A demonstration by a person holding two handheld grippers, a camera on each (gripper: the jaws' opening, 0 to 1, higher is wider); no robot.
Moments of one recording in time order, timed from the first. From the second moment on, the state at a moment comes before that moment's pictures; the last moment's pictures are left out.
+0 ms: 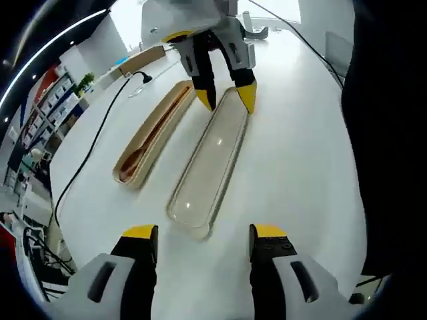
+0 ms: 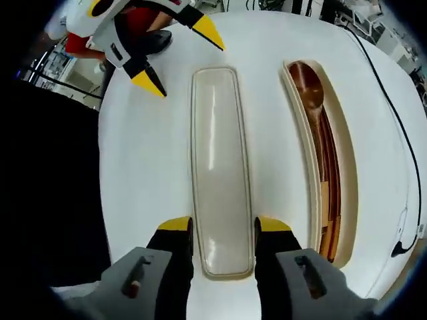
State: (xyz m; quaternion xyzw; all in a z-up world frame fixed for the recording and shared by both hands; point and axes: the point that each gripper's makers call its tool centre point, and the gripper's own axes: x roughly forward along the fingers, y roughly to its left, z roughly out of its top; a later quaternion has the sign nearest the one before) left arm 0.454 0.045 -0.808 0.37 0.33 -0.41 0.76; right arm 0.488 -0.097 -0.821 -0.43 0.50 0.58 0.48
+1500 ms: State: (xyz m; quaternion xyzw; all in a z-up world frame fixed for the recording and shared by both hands) left arm 0.469 0.038 -0.806 0.54 0.26 -0.47 0.64; right arm 0.483 -0.101 -0.815 -0.35 0.56 0.61 0.43
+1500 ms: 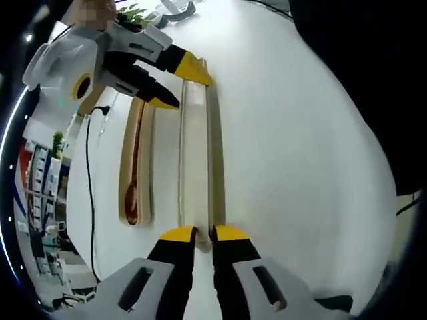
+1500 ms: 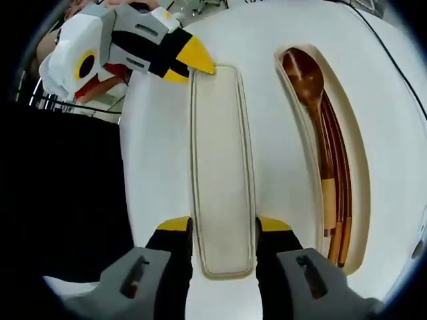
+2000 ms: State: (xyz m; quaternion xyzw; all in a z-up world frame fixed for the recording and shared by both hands) left arm 0.471 0.031 -0.794 0.51 0.29 -0.47 0.66; right arm 0.494 -0.114 -0.790 -0.40 0.44 0.61 0.53
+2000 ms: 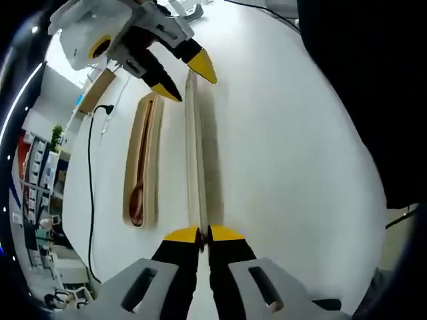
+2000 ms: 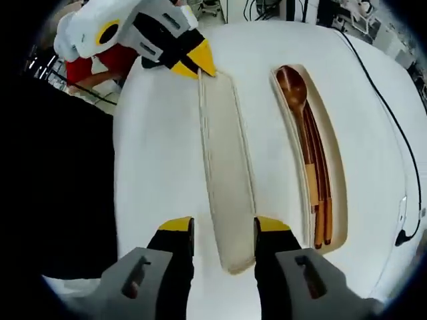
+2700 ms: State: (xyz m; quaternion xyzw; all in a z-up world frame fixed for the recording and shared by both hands) left arm 0.447 0.026 -0.792 0.32 0.38 -0.50 0.71; right arm 0.498 -0.143 -0.797 -0.45 0.38 0.57 0.58
